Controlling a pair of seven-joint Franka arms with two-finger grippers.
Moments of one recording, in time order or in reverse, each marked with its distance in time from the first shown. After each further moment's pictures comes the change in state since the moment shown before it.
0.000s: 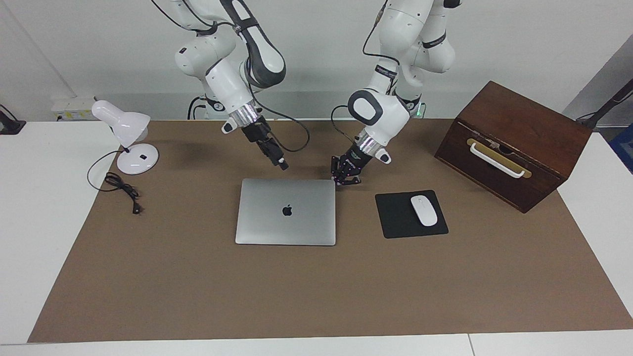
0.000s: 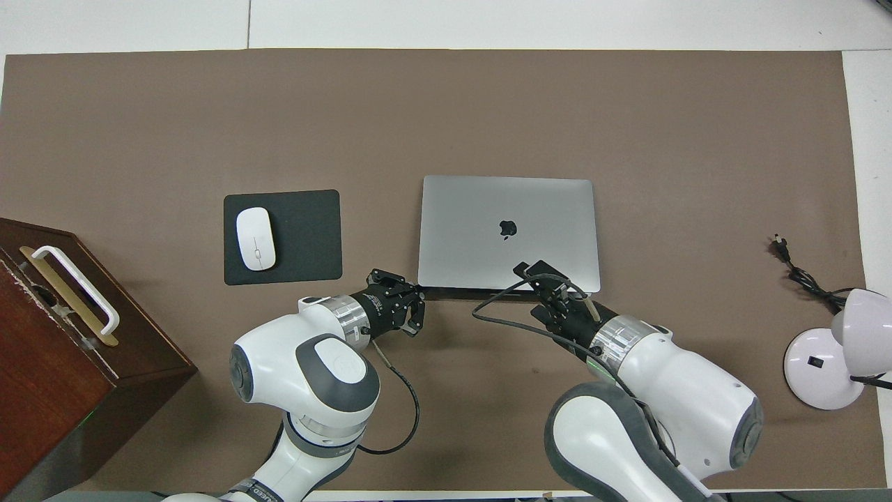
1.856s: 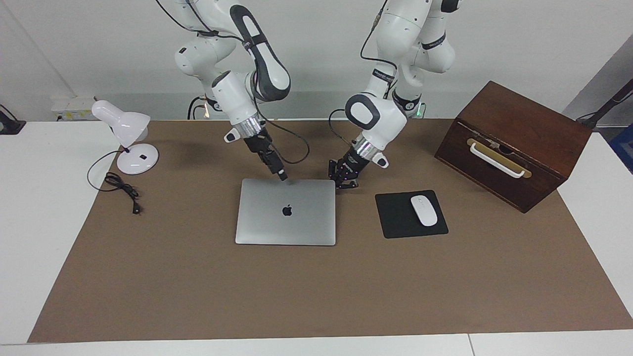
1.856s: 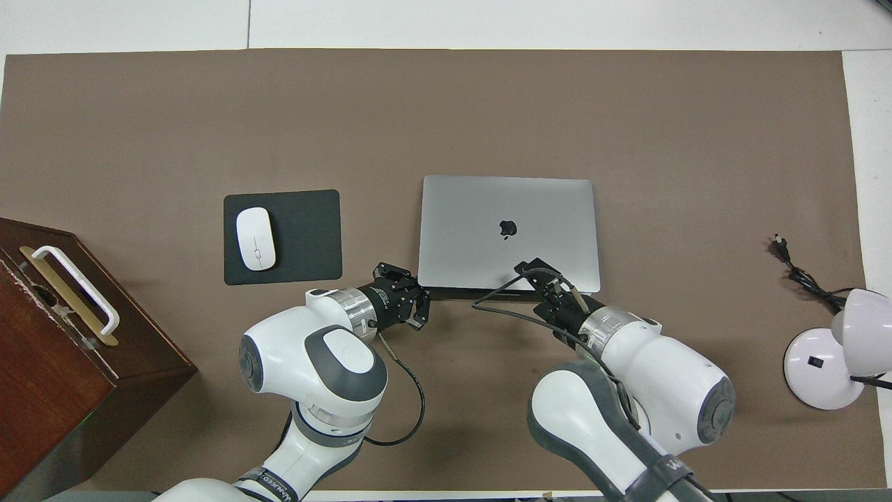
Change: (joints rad) left arm -0.001 0.044 0.000 0.042 0.000 0.000 0.026; right arm -0.025 0.127 0.004 0.036 0.000 0.000 -0.002
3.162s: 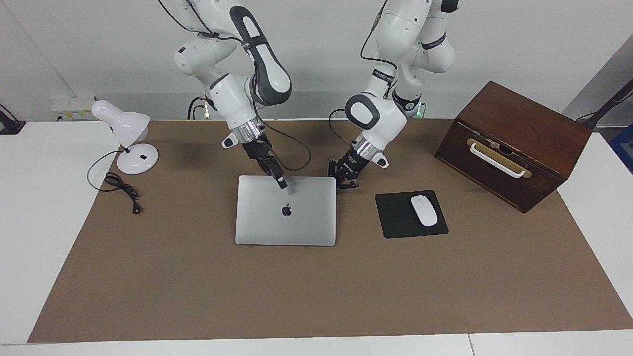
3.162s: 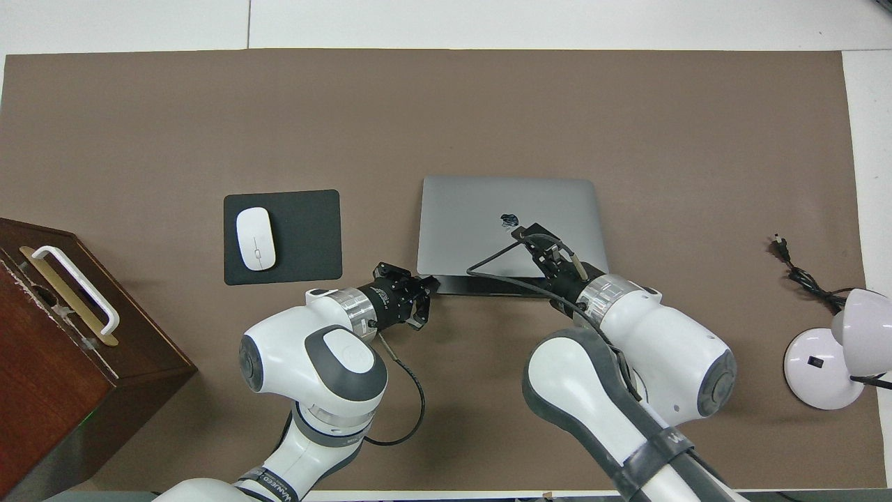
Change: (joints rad) left arm 0.000 0.000 0.000 0.000 0.000 0.000 0.003; right arm -0.036 0.063 0.002 0.140 0.000 -0.005 -0.027
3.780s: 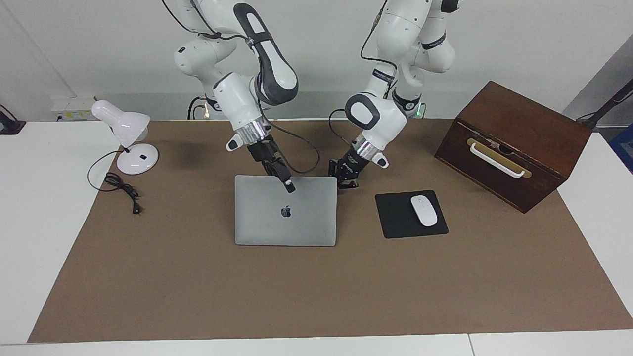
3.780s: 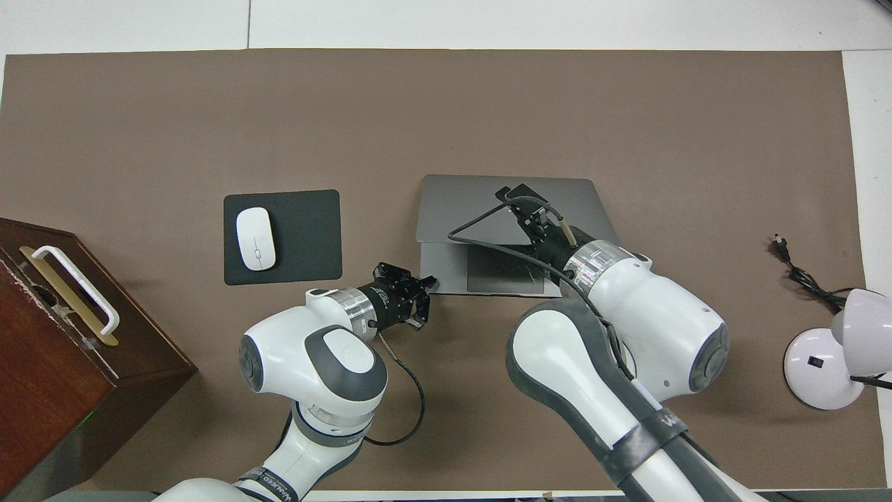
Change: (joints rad) left arm 0.000 0.000 0.000 0.000 0.000 0.000 0.000; right arm -0.008 0.062 0.000 0.160 0.000 0.000 0.000
